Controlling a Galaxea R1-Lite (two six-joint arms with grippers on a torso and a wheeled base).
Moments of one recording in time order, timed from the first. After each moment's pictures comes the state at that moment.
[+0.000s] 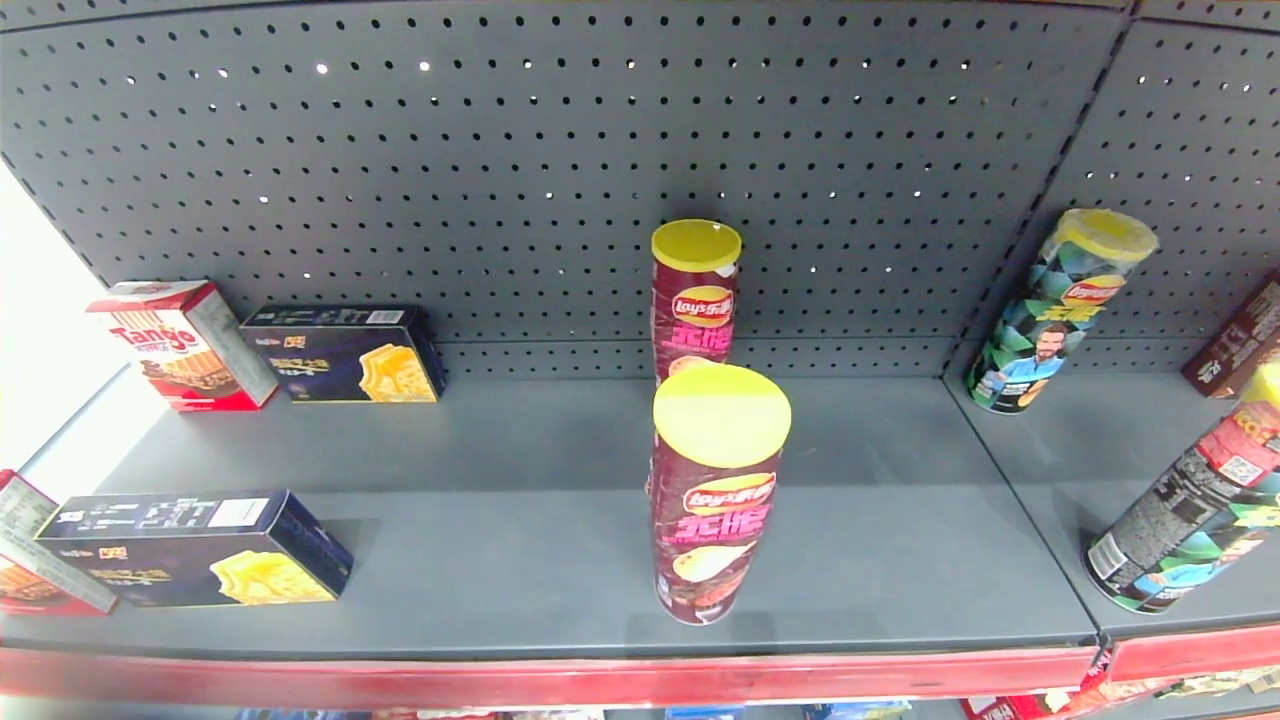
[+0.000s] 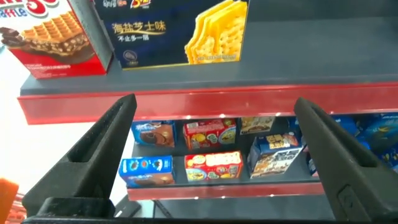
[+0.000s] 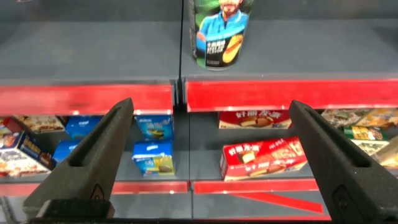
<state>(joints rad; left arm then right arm) 0.00 0.00 0.00 0.00 0.00 0.01 0.00 0.00 0.00 0.00 -0.01 0.00</state>
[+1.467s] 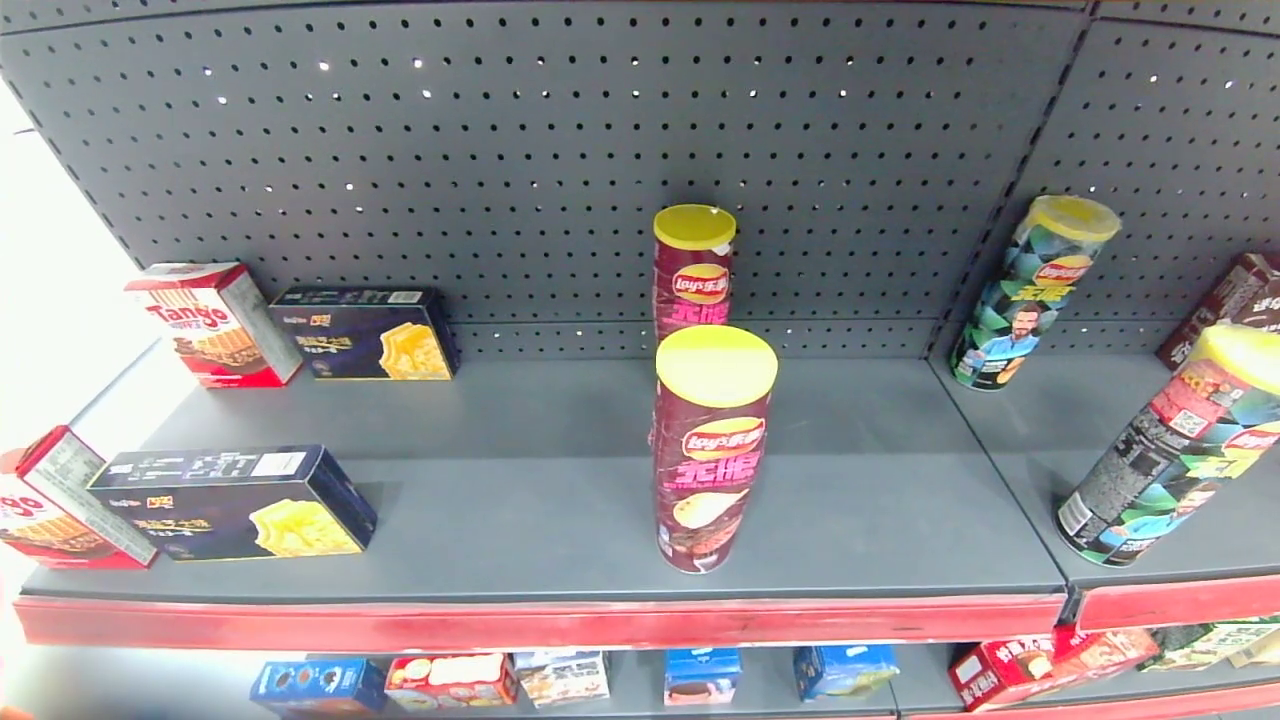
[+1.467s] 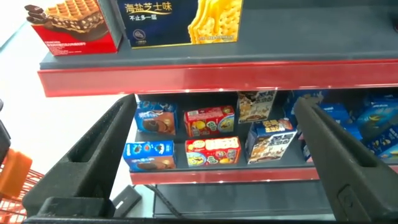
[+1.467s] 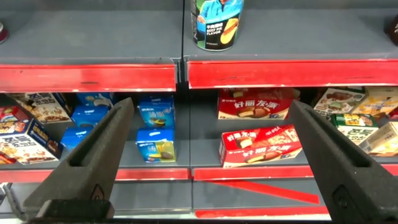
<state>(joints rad) 0.00 0.00 0.00 0.00 0.00 0.01 0.00 0.00 0.00 0.00 -0.01 0.00</state>
